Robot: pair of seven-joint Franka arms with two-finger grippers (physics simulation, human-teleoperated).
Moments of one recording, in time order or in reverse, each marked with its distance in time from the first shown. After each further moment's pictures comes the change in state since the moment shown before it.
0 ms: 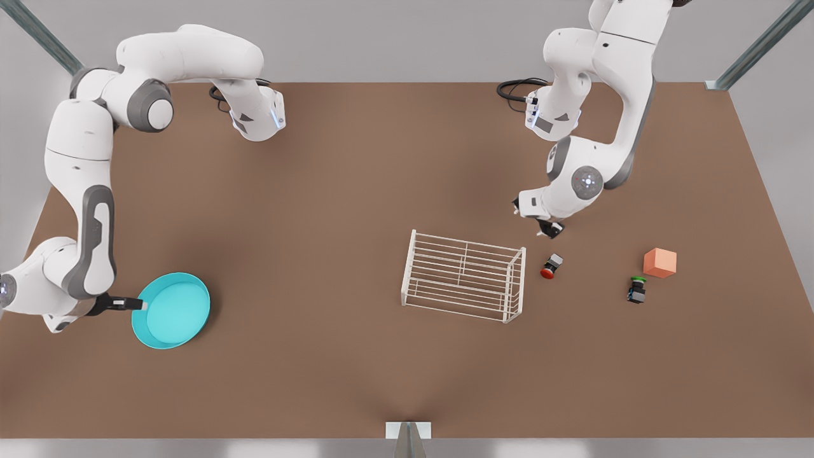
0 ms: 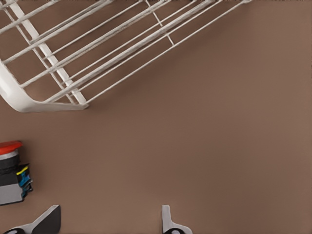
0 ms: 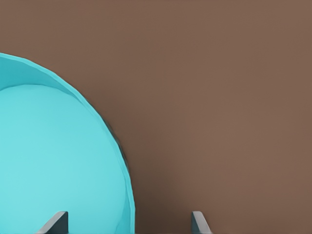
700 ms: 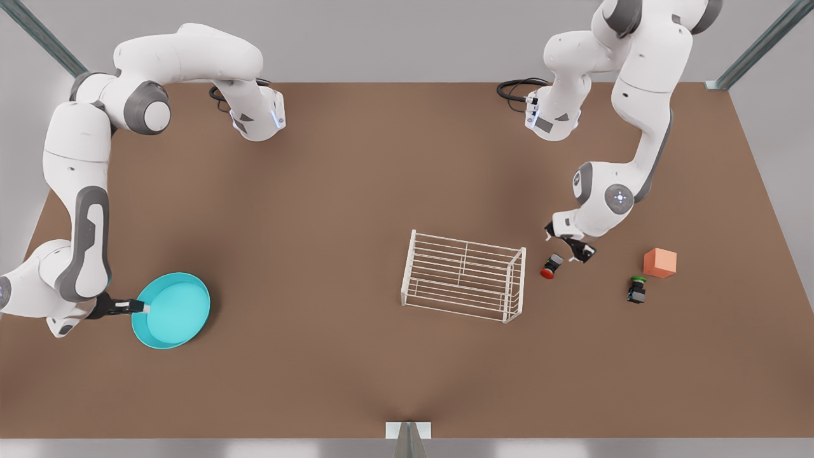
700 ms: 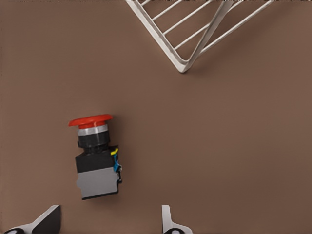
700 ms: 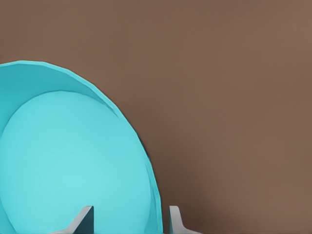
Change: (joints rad) left arm 0.229 0.192 0.006 -0.047 0.115 0.385 0.208; right arm -0.045 0.027 0.065 0.052 0.037 -0.041 -0.082
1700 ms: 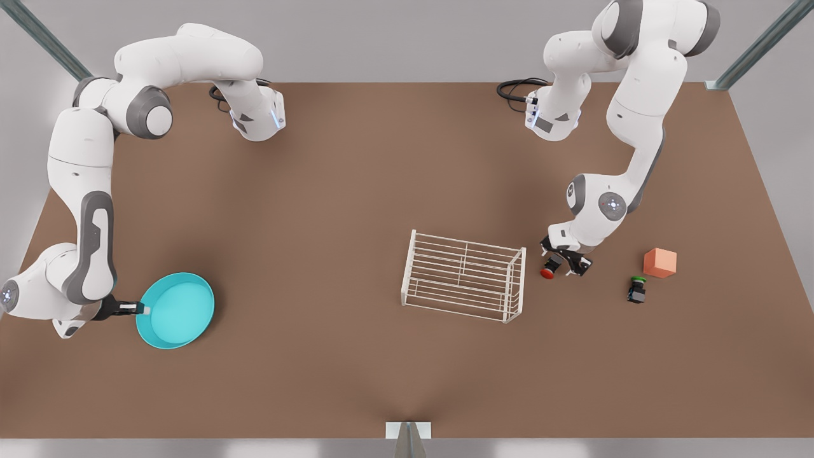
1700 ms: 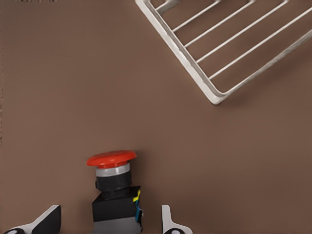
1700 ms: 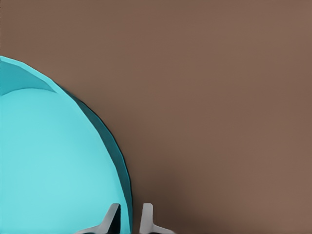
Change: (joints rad) left arm -0.009 0.125 0.000 0.057 0.002 0.163 -0.033; right arm 0.004 0.034 -0.001 0.016 -0.009 0.011 0.010
